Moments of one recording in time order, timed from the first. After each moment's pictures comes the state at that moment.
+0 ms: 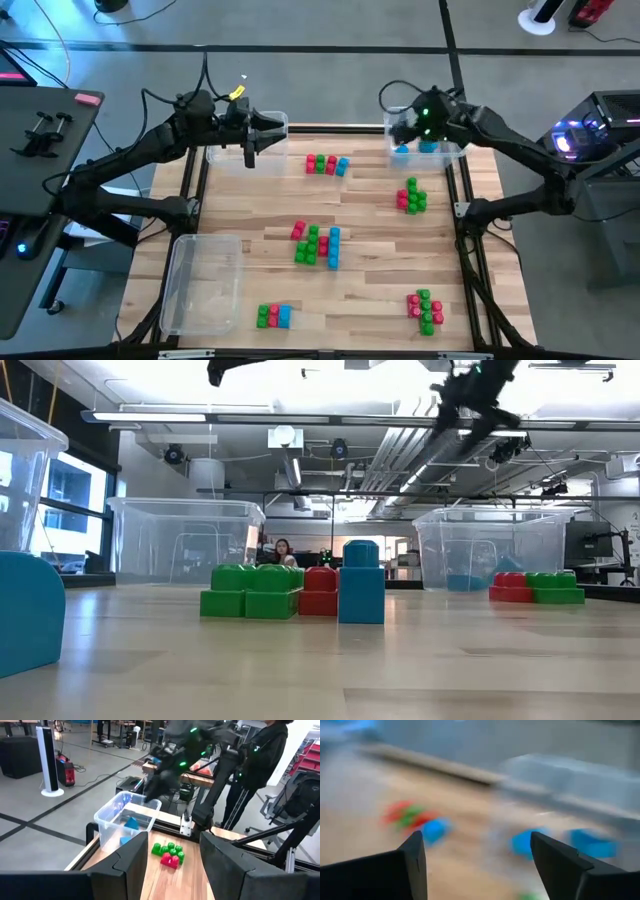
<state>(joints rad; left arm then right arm) 0.46 1.06 1.14 -0.24 0.26 -0.13 -0.53 1.23 1.33 -0.99 0.25 0.60</state>
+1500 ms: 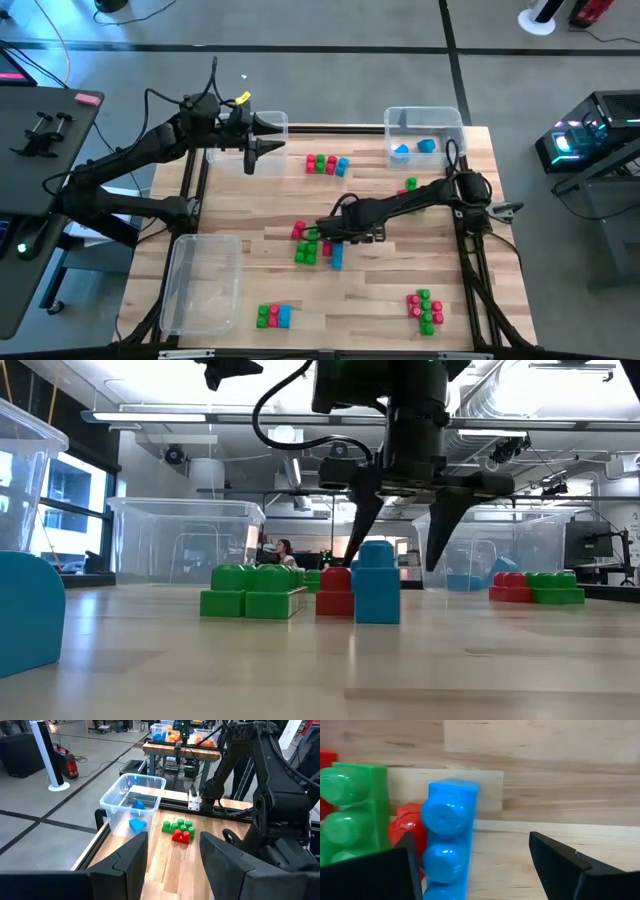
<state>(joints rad) 0.46 1.06 1.14 -0.35 0.26 0.04 0.15 2.02 1.50 -1.00 0.05 1.68</state>
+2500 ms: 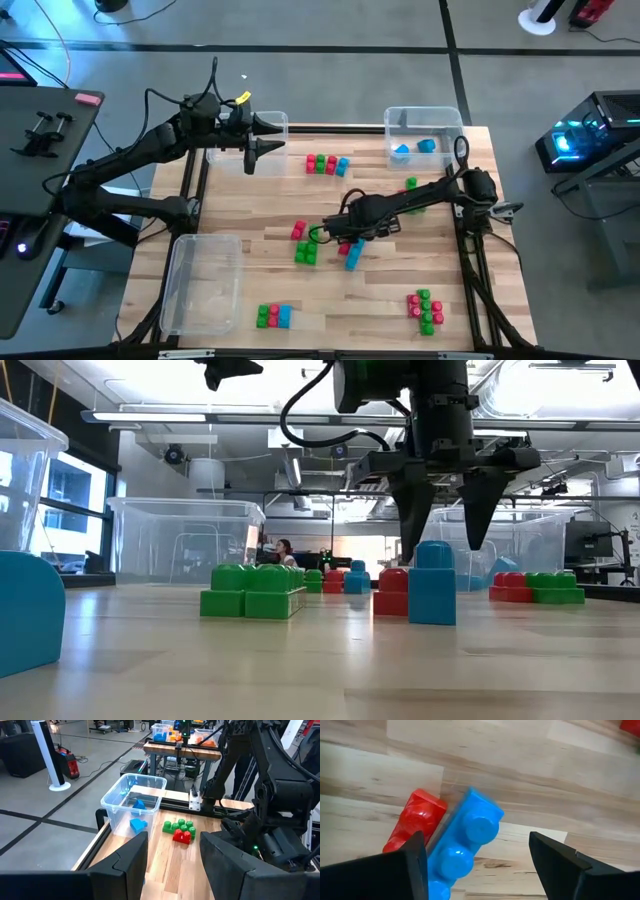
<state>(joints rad) 0.46 1.06 1.14 -0.35 0.26 0.04 0.15 1.95 1.49 -1.19 0.04 1.51</state>
